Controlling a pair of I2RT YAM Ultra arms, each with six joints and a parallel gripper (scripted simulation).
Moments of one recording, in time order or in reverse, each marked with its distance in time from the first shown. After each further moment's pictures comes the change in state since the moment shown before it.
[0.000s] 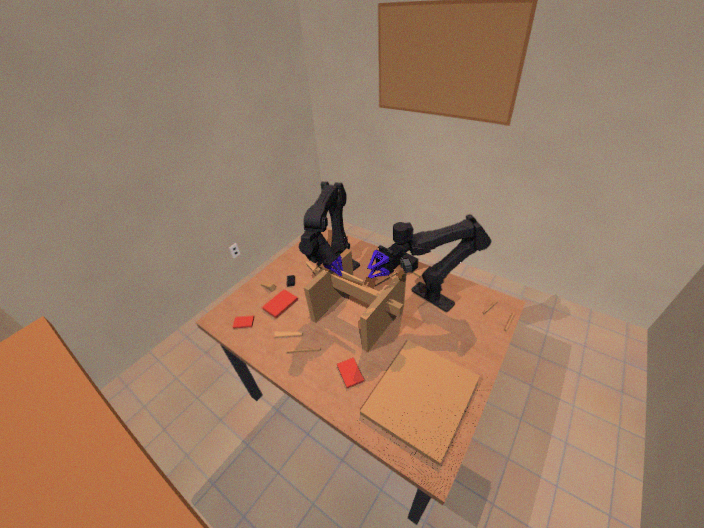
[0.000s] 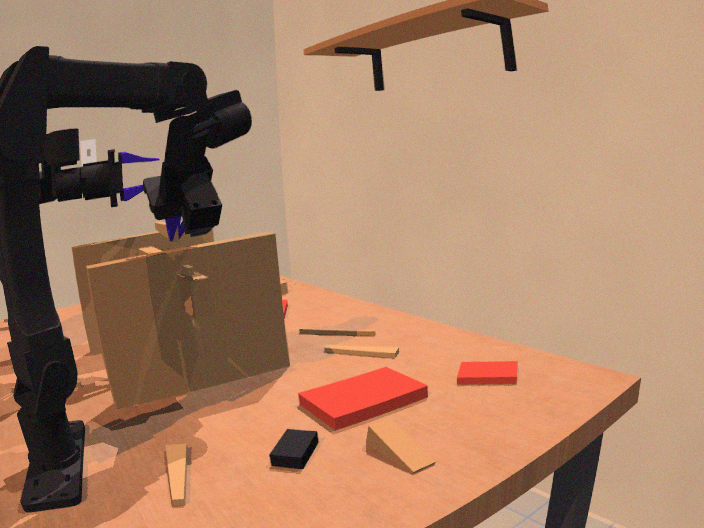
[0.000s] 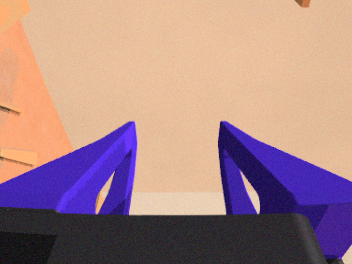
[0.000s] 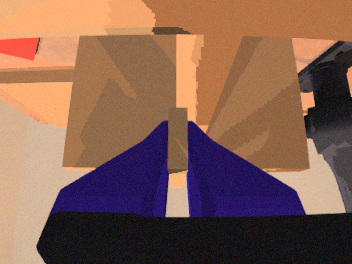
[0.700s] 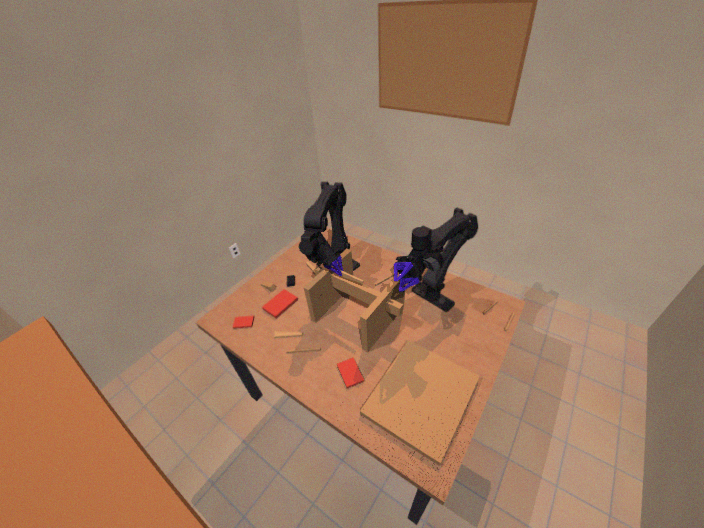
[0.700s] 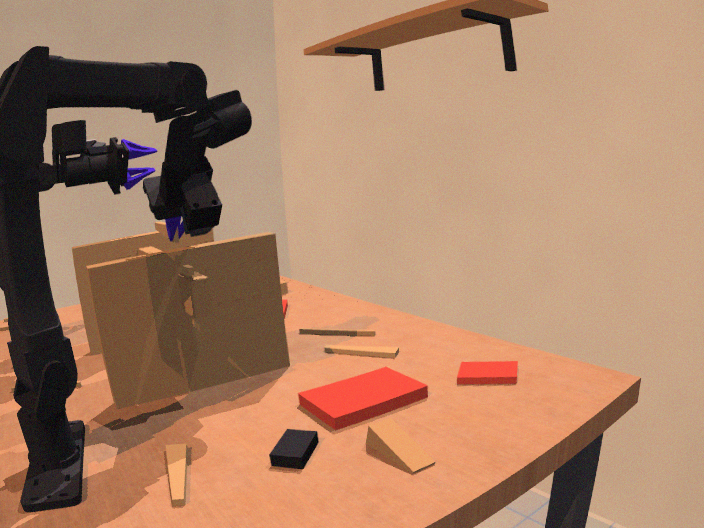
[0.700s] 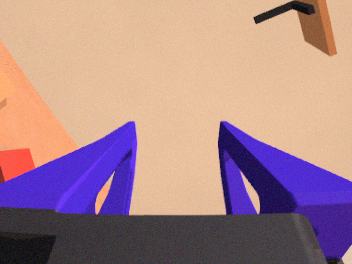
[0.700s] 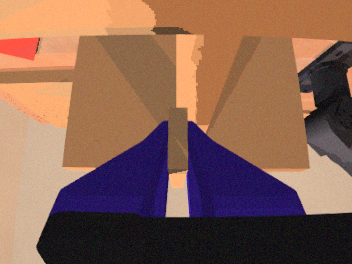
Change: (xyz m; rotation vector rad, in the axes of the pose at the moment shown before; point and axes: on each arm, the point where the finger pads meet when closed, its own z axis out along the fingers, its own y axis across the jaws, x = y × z) left arm -0.132 -0.022 0.006 -0.049 -0.240 0.414; right arm 0.000 0.000 0.000 0.000 0.000 0.000
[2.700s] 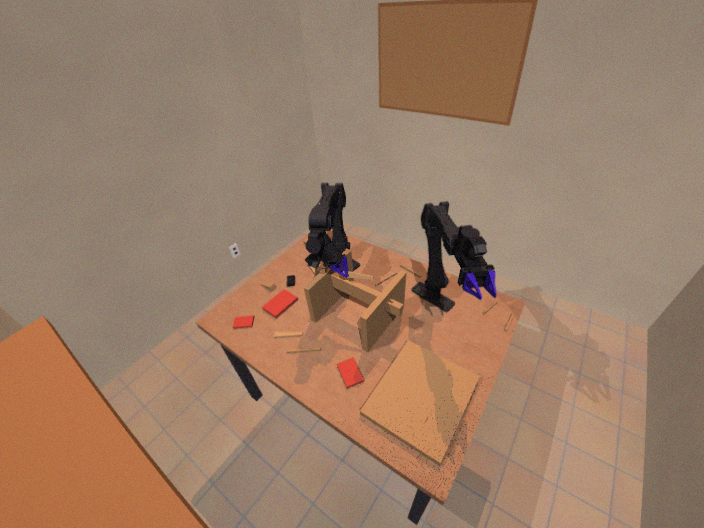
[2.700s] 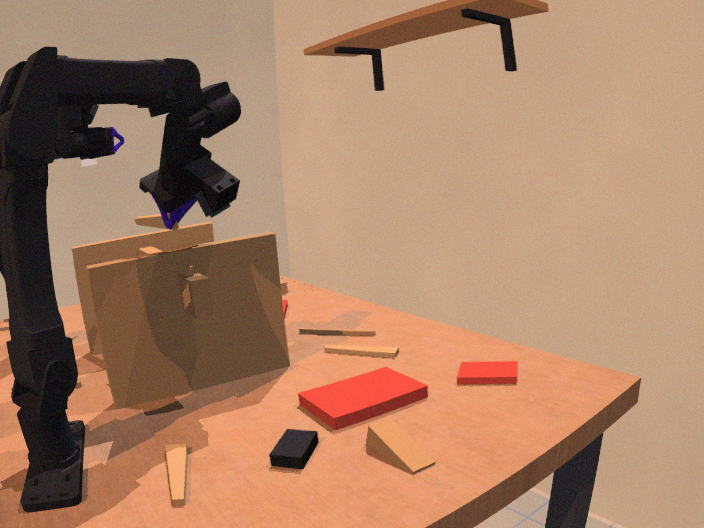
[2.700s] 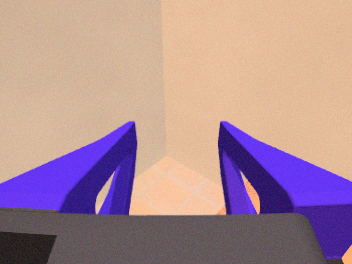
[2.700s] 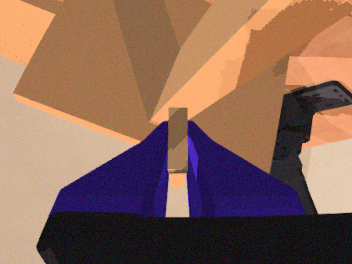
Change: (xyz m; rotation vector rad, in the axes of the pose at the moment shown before) left arm -0.270 0.054 -0.009 -0.549 -0.363 1.092; right arm 0.036 0.006 0.009 -0.013 0.013 -0.435
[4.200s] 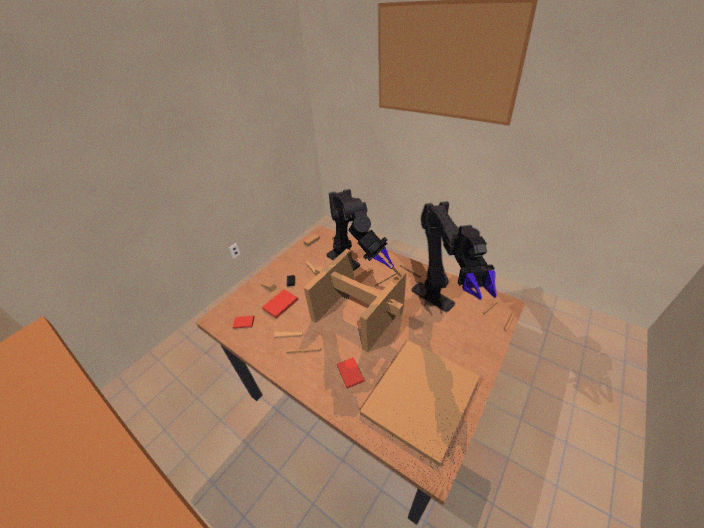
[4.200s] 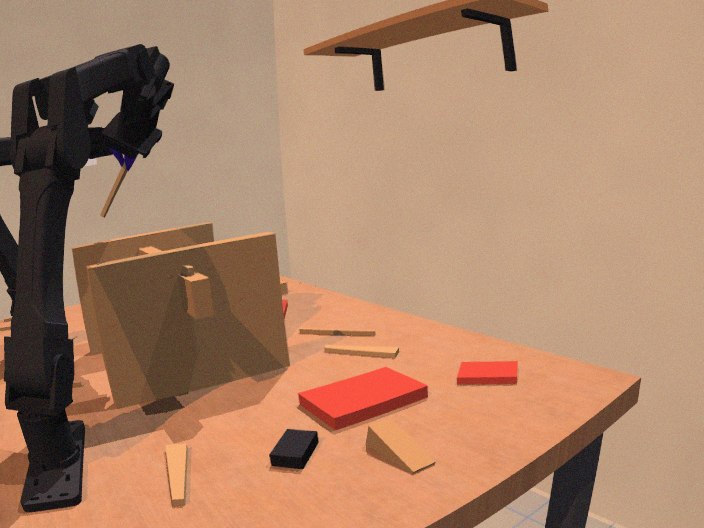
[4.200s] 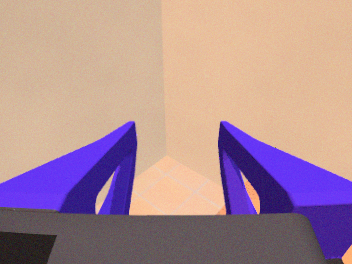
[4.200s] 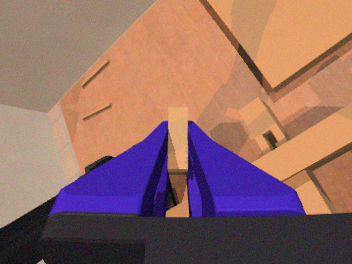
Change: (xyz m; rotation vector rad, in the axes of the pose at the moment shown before) left arm 0.000 0.000 0.000 0.000 0.000 0.000; right arm 0.202 0.059 0.033 -0.263 0.035 -1.958
